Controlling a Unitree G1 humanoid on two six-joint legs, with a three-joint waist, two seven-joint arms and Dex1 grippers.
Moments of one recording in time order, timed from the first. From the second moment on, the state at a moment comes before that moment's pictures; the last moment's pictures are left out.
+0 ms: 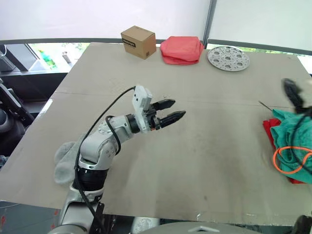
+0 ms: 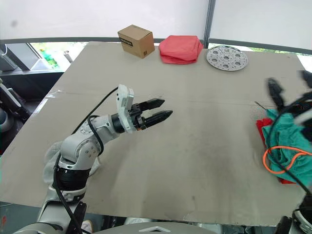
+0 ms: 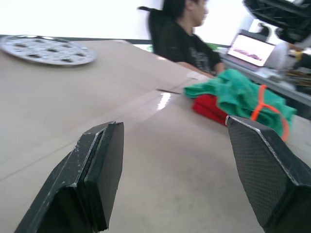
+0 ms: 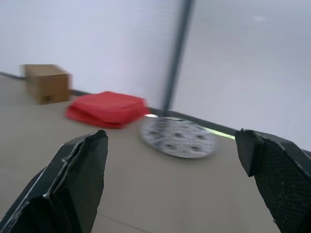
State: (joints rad) left arm -0.41 0.46 -0.01 -0.23 -0.63 0.61 -0.73; right arm -0.23 -0.54 -0.47 -0.62 0.49 0.70 0.58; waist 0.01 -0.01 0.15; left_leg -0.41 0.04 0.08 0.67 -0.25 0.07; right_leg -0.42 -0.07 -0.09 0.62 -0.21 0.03
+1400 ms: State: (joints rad) left arm 0.43 0.87 0.43 -0.13 -0.22 0.07 -1.04; right arm -0.34 -0.51 0.27 -0.50 0.47 0.55 0.91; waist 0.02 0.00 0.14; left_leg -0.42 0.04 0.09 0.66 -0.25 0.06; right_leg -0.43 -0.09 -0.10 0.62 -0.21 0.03
